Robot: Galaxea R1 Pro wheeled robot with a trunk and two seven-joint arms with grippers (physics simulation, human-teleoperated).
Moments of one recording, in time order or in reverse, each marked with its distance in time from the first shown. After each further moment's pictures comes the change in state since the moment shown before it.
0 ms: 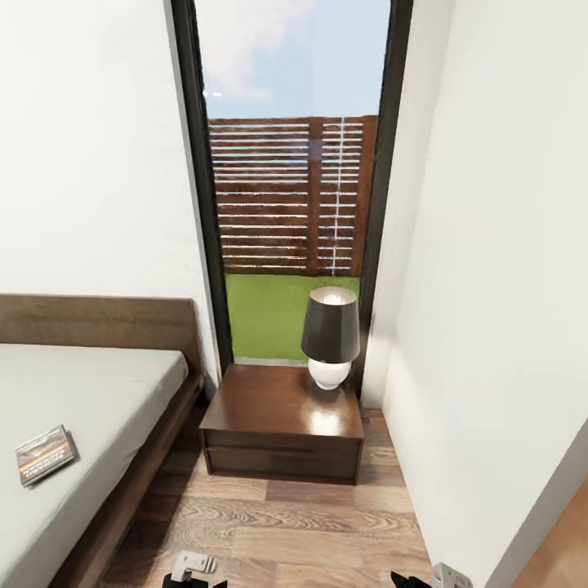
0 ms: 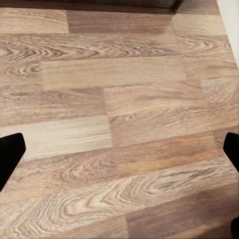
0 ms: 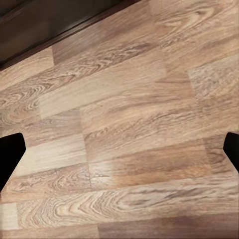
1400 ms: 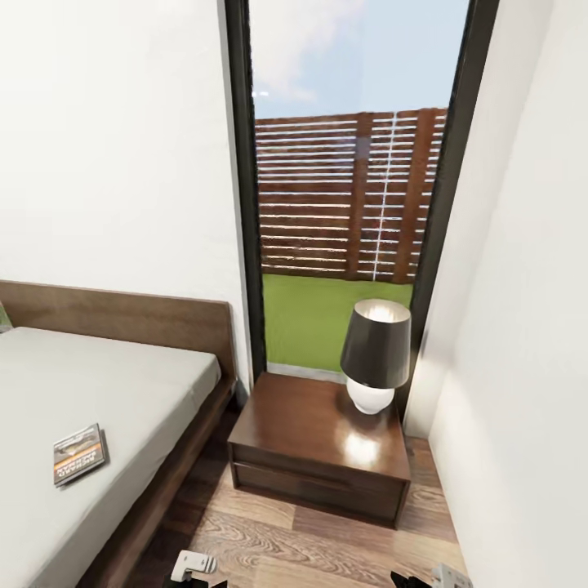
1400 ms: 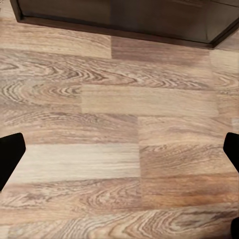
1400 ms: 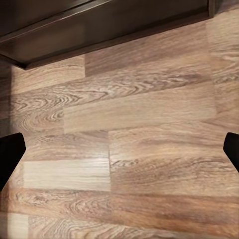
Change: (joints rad) left arm 0.000 0.000 0.000 0.000 0.000 0.000 0.000; right arm 0.000 0.000 0.000 0.000 0.000 0.000 0.000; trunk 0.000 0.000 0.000
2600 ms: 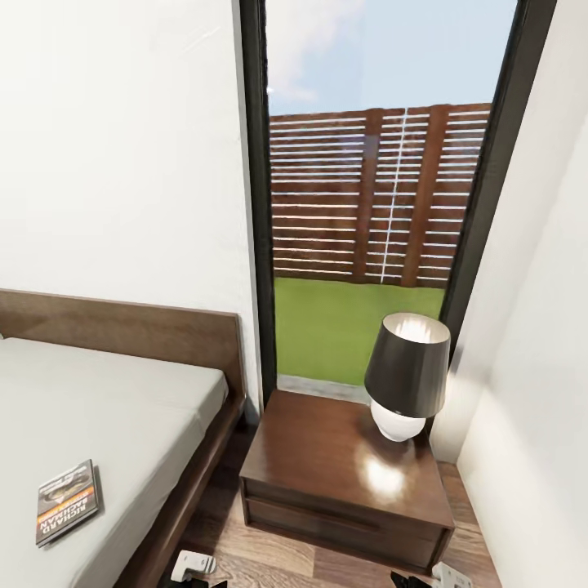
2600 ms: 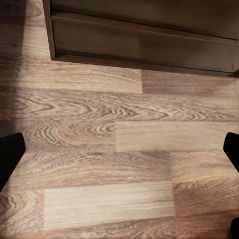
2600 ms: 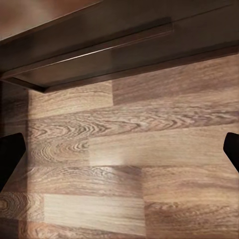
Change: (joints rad) left arm 0.000 0.000 0.000 0.000 0.000 0.000 0.000; right arm 0.000 0.000 0.000 0.000 0.000 0.000 0.000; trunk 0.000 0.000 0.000
